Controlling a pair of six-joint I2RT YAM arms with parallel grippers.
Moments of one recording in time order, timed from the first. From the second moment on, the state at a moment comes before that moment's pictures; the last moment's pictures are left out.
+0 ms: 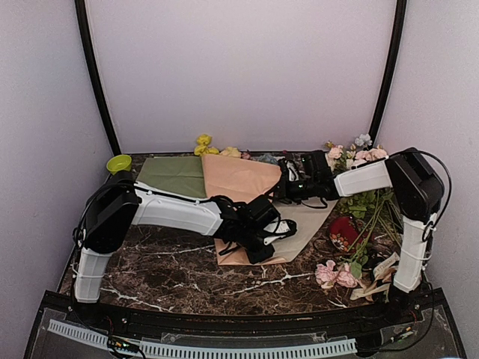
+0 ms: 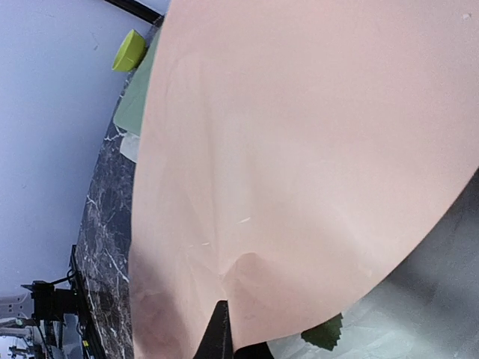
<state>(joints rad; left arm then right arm) -1.10 2.17 1.55 -0.41 0.00 0.18 0.51 1.93 1.16 0.15 -0.59 0.55</state>
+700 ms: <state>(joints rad) -1.00 1.93 1.55 -0.35 0.25 0.10 0.49 2.08 1.17 0.15 -0.60 0.53</state>
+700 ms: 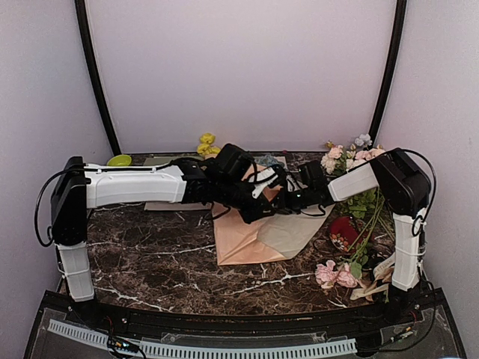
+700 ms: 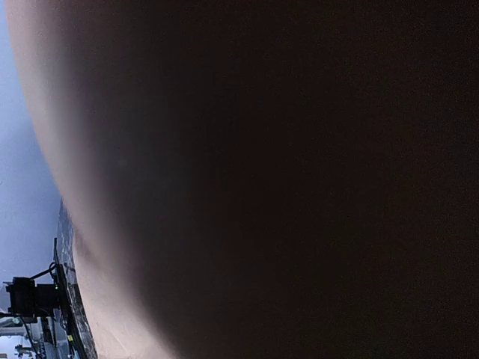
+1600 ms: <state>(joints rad) -1.00 2.05 1.36 -0.32 -0.07 0.16 0.49 2.08 1.20 0.12 -0.60 0.51</state>
